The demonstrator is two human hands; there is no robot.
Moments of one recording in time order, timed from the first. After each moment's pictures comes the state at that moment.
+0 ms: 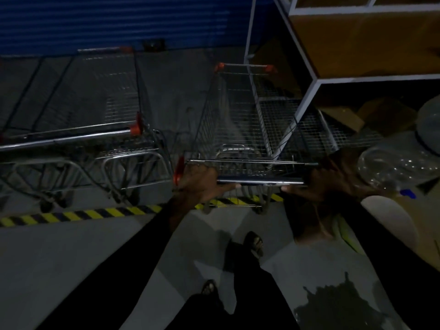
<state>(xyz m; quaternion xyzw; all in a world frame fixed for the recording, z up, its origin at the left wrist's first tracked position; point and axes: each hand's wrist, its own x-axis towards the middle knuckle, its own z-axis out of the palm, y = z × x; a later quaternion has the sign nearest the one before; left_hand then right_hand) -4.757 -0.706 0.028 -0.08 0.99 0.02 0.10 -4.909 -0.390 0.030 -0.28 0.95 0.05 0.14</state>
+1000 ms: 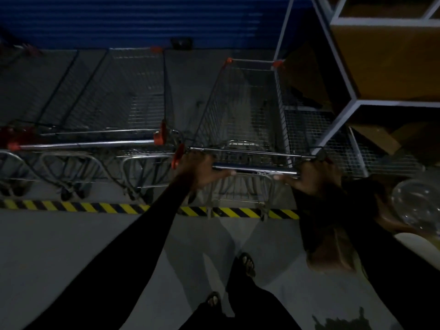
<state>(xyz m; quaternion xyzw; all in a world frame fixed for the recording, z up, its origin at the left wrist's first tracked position) -4.808 -0.808 0.035 -0.16 0.98 0.07 0.07 -4.978 -0.508 0.003 -0.32 0.94 0.05 -0.06</state>
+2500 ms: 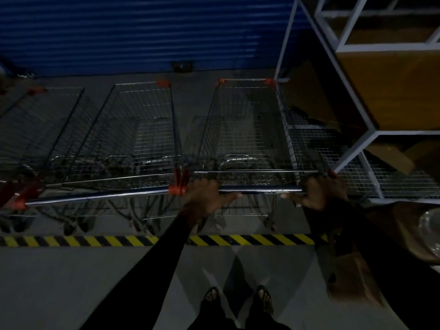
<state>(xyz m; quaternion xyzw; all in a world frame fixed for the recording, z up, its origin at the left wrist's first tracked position) -4.860 -0.892 0.015 -0.19 0.98 0.05 0.07 -5.047 -0.596 0.011 -0.36 0.93 0.05 0.00</state>
